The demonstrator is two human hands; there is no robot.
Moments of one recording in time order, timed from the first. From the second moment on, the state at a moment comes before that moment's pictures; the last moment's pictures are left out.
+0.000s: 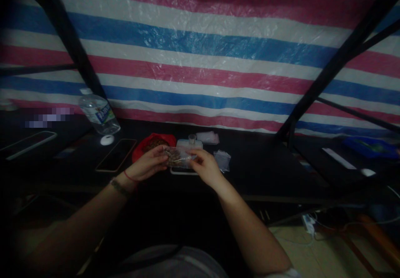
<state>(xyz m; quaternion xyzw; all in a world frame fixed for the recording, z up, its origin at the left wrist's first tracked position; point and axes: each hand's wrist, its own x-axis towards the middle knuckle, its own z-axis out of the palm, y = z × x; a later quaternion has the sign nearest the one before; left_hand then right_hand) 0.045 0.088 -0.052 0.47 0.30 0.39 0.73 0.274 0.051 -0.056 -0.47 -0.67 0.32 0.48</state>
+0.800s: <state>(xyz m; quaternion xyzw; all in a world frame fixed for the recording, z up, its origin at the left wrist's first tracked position) -0.043 0.147 -0.059 0.67 0.52 0.42 0.33 0.344 0.102 -0.127 -0.58 -0.67 -0.01 0.47</state>
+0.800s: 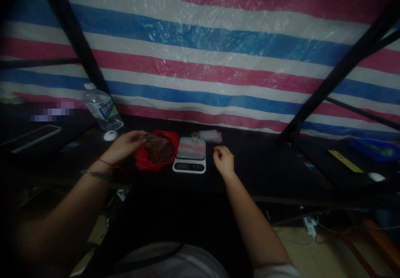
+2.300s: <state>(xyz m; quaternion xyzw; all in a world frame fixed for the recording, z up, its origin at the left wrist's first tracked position) -0.038 0.129 -0.031 0.84 0.44 0.30 -0.09 0.345 0.107 -0.131 -0.59 -0.66 0.01 0.46</state>
